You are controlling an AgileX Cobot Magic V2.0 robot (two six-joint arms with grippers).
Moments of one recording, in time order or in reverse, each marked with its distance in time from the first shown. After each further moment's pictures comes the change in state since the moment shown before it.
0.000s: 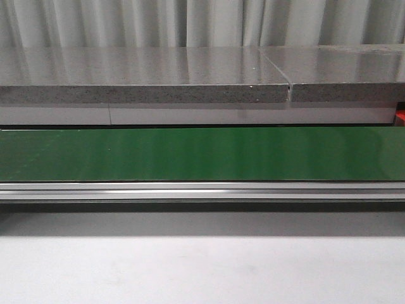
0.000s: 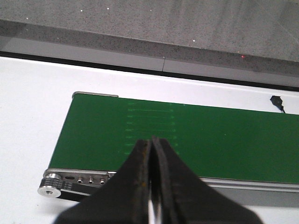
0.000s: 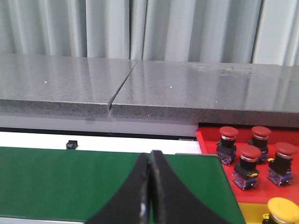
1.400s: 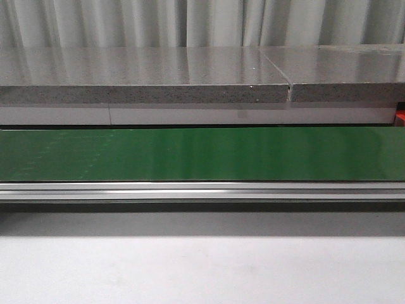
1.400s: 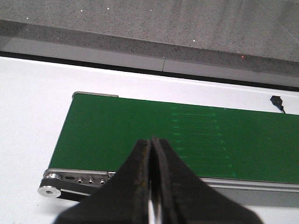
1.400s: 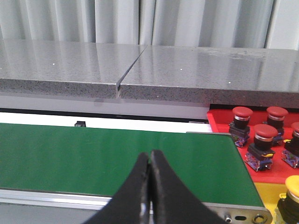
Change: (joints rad) left arm 0.000 0.000 0.000 0.000 0.000 0.000; right arm 0.034 -0.014 0.104 0.000 -0.054 0.005
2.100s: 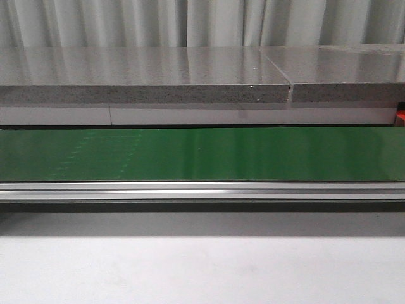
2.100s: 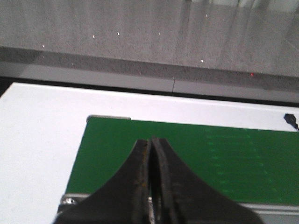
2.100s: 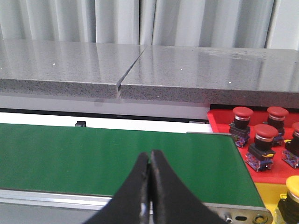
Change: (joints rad) left arm 0.000 -0.033 0.042 0.055 -0.120 0.000; right arm 0.000 0.000 0.000 0.000 0.000 0.000
